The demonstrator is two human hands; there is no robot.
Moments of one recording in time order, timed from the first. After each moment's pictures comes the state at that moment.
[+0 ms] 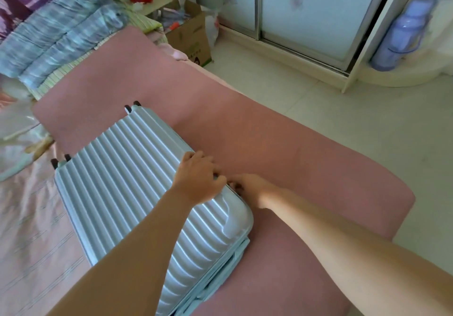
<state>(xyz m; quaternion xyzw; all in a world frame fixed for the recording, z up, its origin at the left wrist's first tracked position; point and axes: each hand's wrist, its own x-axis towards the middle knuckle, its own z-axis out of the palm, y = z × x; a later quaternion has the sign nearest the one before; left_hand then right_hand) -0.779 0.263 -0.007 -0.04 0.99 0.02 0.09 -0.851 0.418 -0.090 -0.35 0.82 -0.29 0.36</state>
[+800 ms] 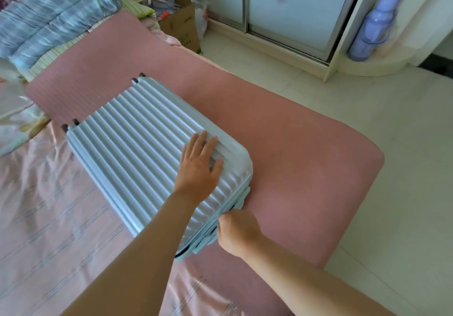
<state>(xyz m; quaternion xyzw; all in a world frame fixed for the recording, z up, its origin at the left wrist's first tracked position) -0.657 0.288 -0.030 -0.10 0.97 0.22 -0.04 -0.617 0.439 -0.091 -0.34 0.90 -0.12 0.23</state>
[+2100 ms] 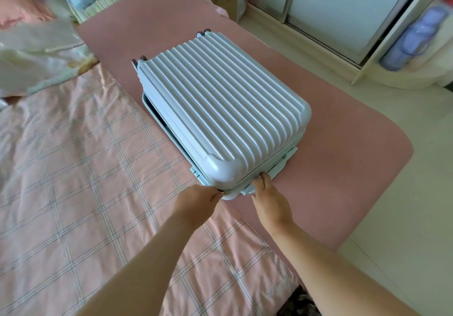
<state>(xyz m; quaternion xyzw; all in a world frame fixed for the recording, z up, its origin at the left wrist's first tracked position) -0.426 0.220 -0.100 -0.14 0.97 0.19 0.06 -0.523 0.411 -0.160 -0.31 0.95 -0.08 0.01</state>
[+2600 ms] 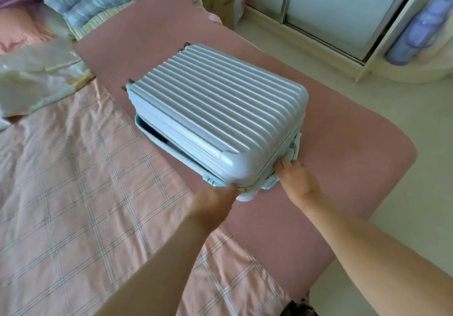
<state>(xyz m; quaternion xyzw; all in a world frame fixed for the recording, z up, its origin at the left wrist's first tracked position) -0.494 0.277 -0.089 -0.01 1.00 0.04 0.07 -0.653 0.476 -0.135 -0.41 0.90 -0.02 -0.17</state>
